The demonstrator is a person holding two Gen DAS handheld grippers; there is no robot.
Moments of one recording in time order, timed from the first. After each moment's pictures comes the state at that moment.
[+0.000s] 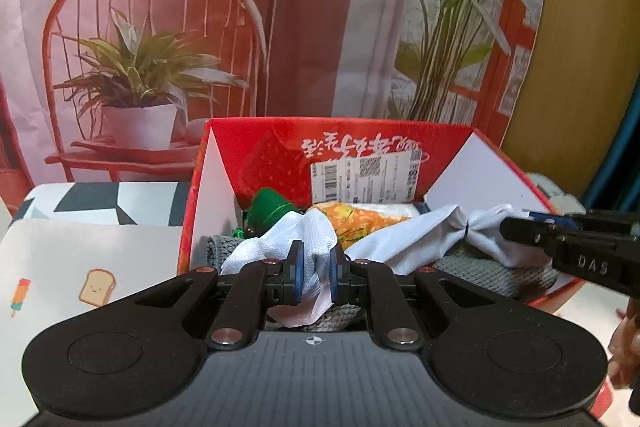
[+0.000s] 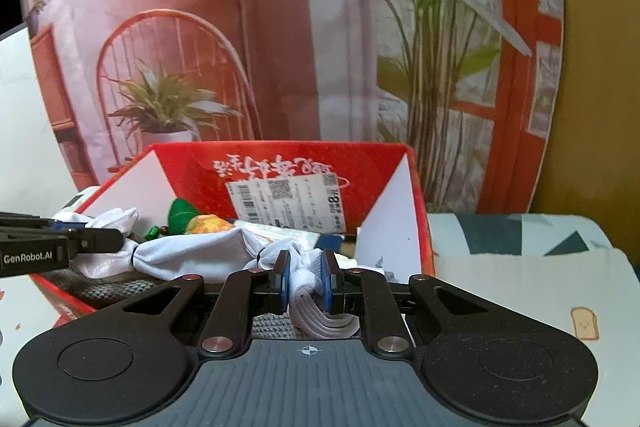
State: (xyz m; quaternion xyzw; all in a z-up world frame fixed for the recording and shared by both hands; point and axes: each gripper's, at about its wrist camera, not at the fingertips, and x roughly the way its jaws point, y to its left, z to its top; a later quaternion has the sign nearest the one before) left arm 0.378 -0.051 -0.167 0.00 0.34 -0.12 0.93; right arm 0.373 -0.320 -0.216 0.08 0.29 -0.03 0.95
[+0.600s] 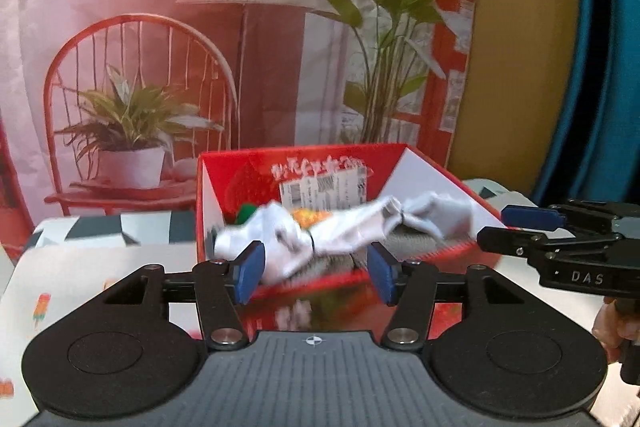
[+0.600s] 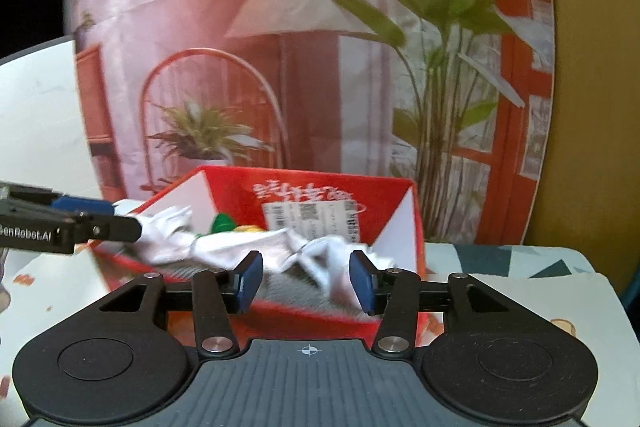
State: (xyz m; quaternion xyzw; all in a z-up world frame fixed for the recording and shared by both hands) left arm 0.286 -0.033 -0.137 0.02 0.28 -0.18 0.94; right arm 0.282 -0.293 -0.192 0.04 0.22 0.01 0.98
